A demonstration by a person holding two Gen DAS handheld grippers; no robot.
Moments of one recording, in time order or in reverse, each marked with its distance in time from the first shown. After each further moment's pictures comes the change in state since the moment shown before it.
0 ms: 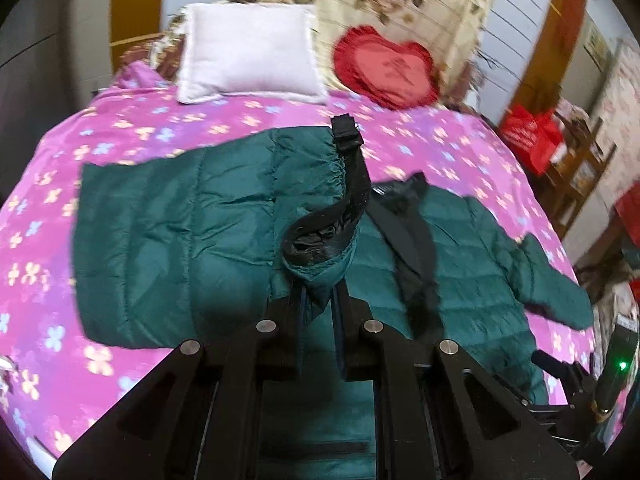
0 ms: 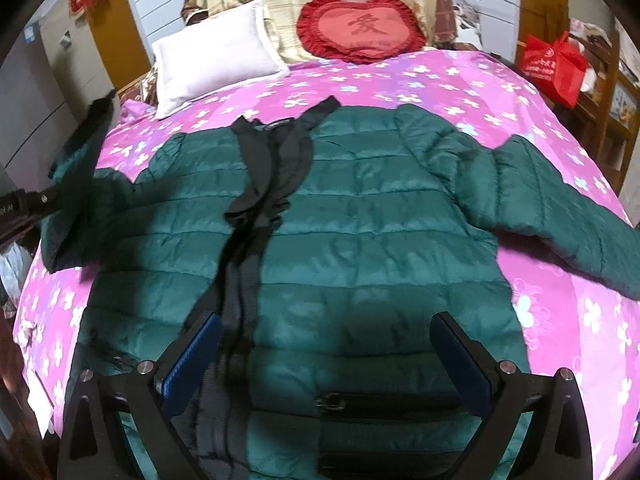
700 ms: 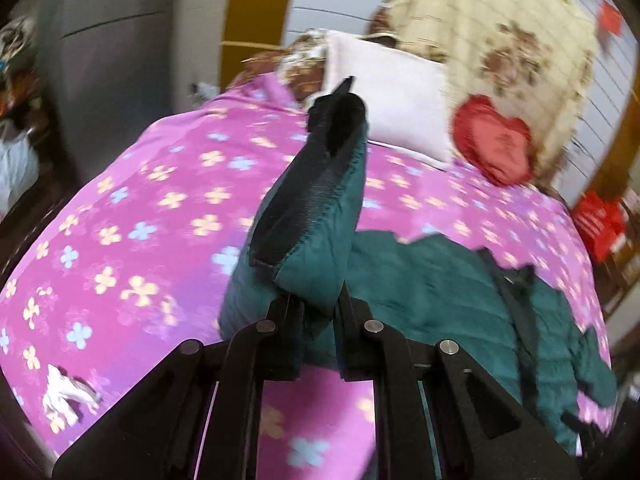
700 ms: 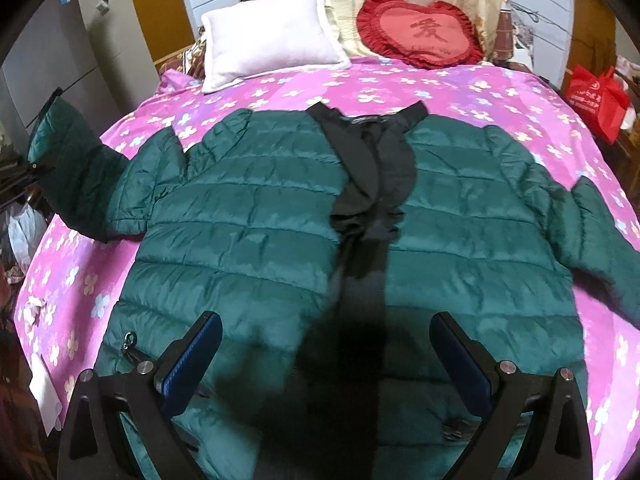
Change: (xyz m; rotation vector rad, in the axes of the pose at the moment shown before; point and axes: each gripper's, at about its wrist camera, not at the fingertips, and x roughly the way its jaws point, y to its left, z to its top) left arm -0.048 0.183 0.028 -0.214 -0.137 0.206; right arm 0.018 0.087 0.010 -0.125 0.015 0.062
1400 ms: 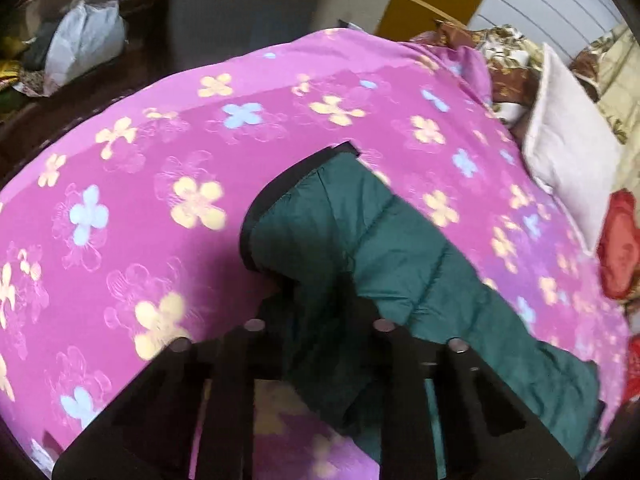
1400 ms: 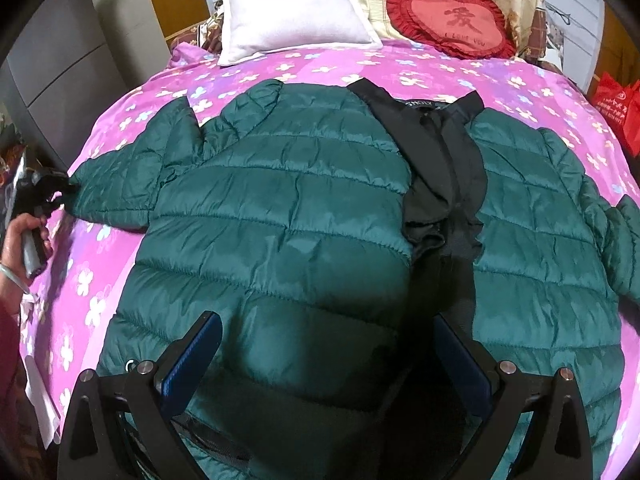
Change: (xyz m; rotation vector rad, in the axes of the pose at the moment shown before) left arm 0.151 0.224 0.025 -0.455 0.135 0.257; right arm 0.054 0.045 0.017 -0.056 0.071 0.024
